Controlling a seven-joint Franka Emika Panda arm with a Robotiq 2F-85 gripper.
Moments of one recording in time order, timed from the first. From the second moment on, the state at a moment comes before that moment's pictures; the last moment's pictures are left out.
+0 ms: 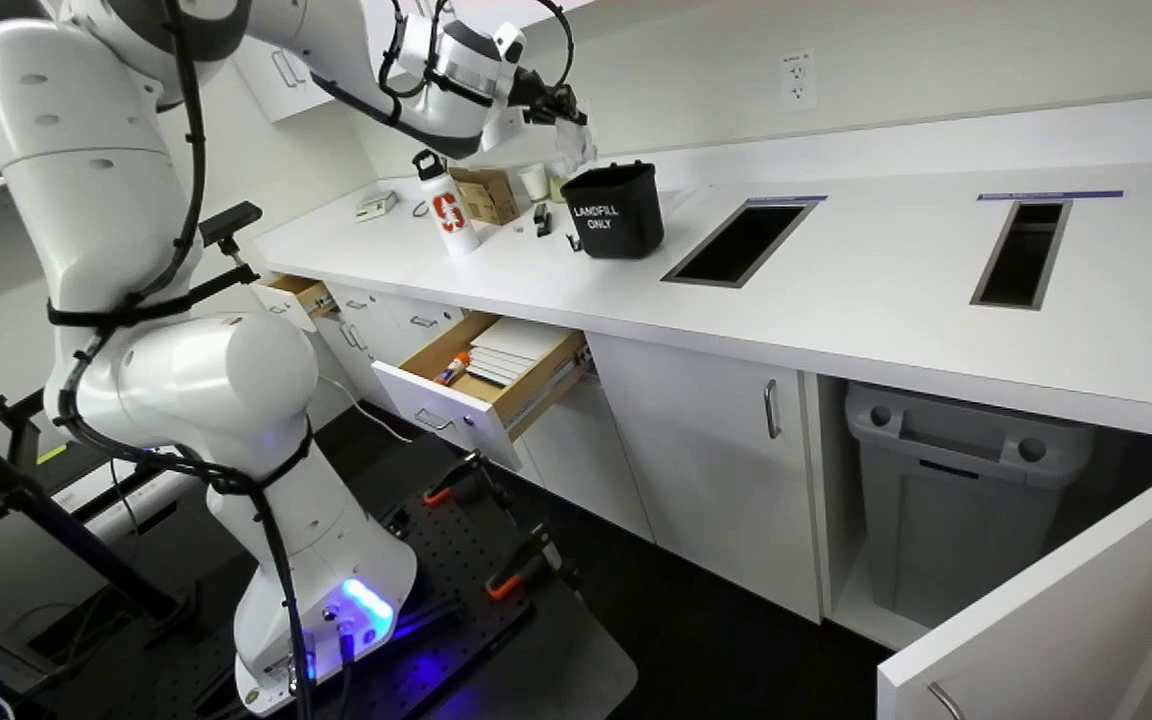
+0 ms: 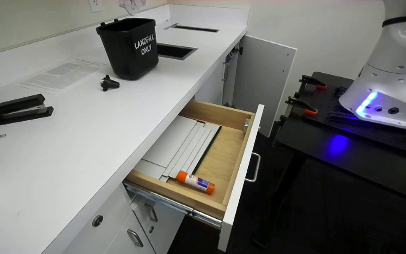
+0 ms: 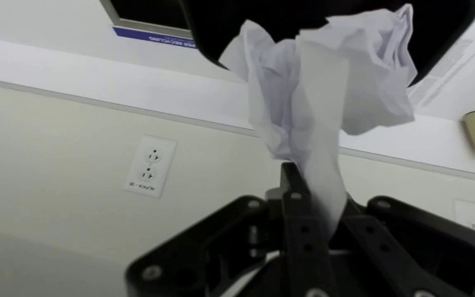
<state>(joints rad) 0.77 0.34 -0.39 -1.78 -0.93 2.83 0.97</state>
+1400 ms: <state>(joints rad) 0.75 0.37 -0.33 -1.67 -0.74 2.61 0.93</state>
